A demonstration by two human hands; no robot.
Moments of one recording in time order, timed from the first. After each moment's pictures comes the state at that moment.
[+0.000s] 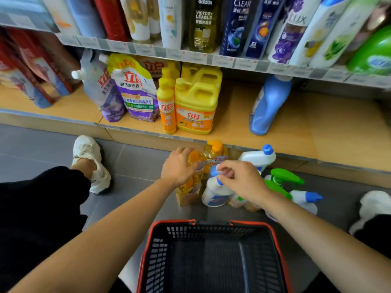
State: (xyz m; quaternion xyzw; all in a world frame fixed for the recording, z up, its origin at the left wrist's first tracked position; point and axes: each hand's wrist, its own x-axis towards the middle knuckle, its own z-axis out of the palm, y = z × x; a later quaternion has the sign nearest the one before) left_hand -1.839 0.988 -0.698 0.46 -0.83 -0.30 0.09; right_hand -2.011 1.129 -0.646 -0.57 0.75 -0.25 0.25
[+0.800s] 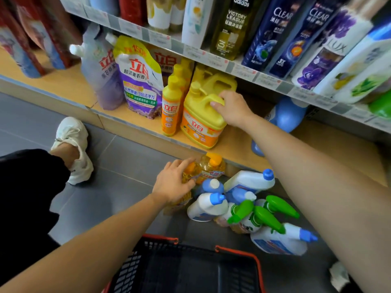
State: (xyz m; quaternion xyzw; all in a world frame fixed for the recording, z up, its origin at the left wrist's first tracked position) left_hand -1.845 0.987 -0.752 0.46 -0.82 -0.31 0.13; right_hand -2.055 0.913 -0.566 -0.60 0.78 -0.13 0.13
